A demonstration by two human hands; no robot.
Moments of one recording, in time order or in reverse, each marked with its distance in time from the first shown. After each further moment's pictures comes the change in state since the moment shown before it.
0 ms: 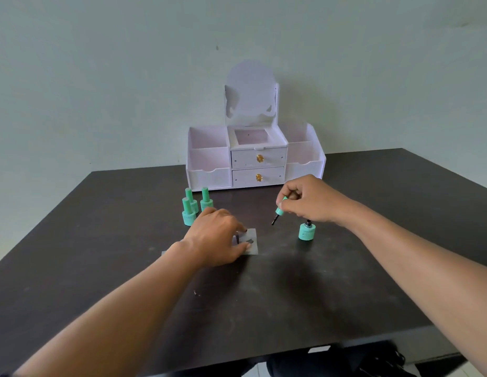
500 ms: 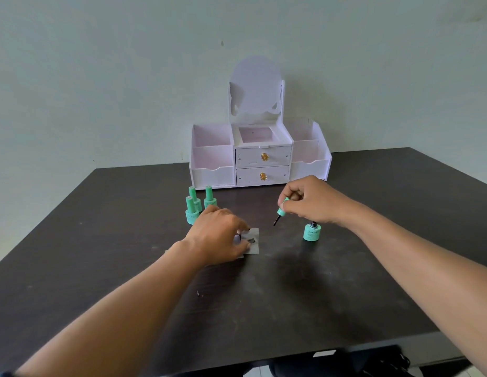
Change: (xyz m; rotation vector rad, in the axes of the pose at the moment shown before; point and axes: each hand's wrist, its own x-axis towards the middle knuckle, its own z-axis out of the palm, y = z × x) left_hand 0.002 -0.006 0.004 -0.051 0.039 -0.022; right_hand 0.010 0.003 0.006 0.001 -0.016 -0.002
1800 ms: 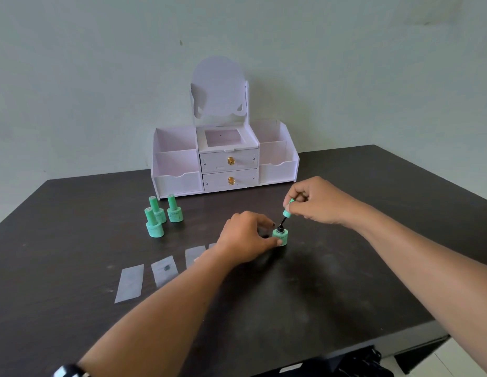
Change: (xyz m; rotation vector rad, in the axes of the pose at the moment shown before) left_hand 0.072 0.086 0.029 -0.579 -0.078 -0.157; right_hand -0.016 0.052 -0.051 -0.037 0.061 0.084
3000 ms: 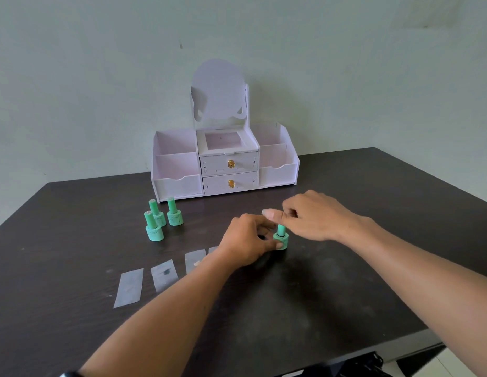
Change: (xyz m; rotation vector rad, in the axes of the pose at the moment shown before) left_hand 0.001 0.000 0.002 -0.180 -0.025 -0.017; right_hand -0.006 -0.012 0.016 -0.570 0.016 -0.098
